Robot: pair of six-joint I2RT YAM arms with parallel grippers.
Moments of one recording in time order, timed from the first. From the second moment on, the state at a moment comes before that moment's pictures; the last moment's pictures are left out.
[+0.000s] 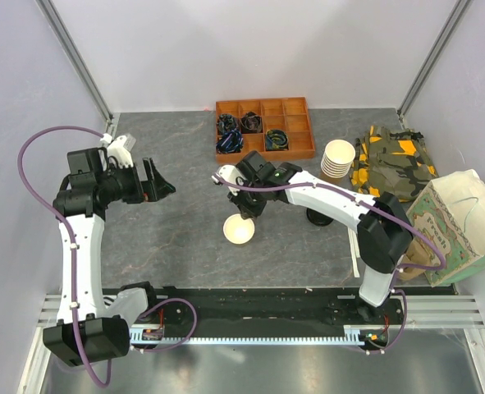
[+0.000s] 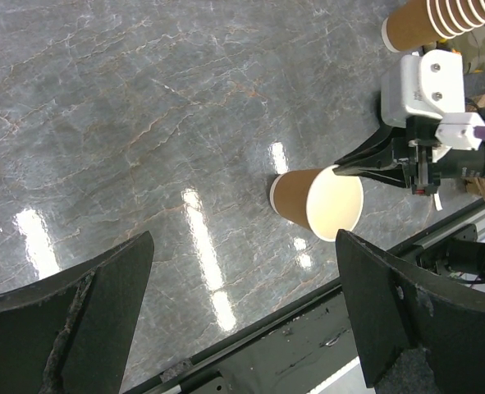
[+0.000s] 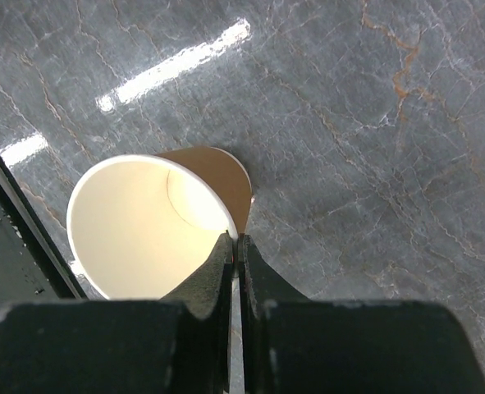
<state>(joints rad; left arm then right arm) 0.20 1.03 1.18 -0.93 0.66 -0.03 0.83 1.80 1.45 -0.66 -0.26 -0.21</state>
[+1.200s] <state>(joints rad) 0.20 0.95 1.21 -0.76 0.75 -0.05 0.52 1.43 1.01 -0.83 -0.01 -0.65</state>
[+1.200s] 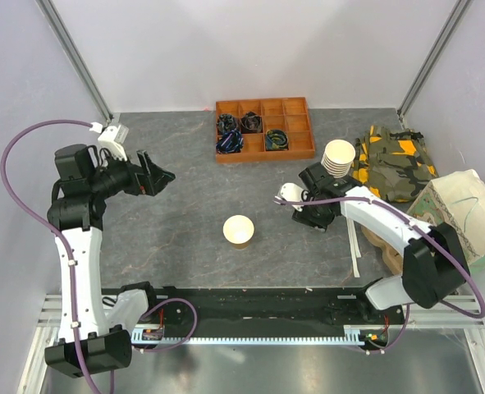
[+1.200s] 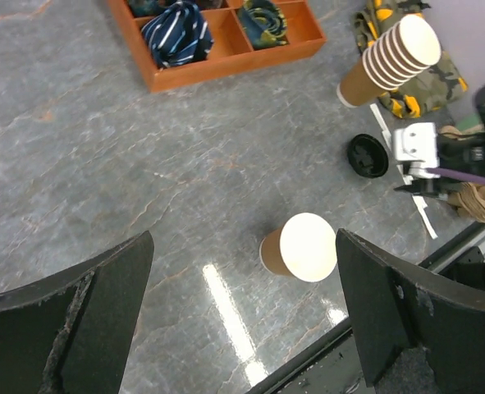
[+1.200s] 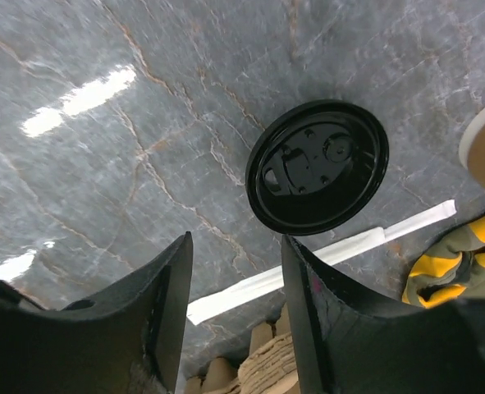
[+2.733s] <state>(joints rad) -0.03 0.90 1.13 -0.72 1.07 0.51 0.48 1.50 1.50 -1.12 -0.77 -0.57</state>
